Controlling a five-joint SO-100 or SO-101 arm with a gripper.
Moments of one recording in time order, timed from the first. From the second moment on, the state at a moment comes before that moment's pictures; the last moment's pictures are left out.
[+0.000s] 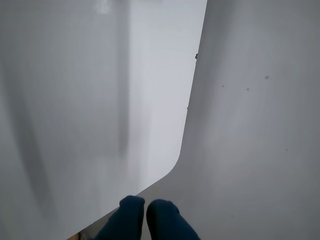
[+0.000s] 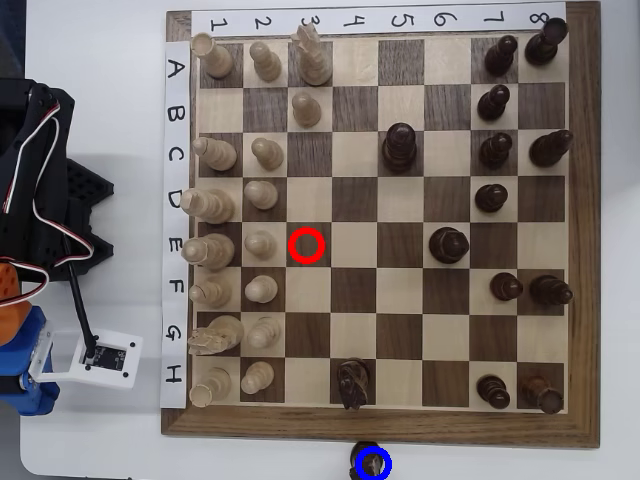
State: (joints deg) arm 93.2 192.9 181.2 55.1 -4.0
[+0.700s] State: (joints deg) arm 93.2 192.9 181.2 60.2 -3.5
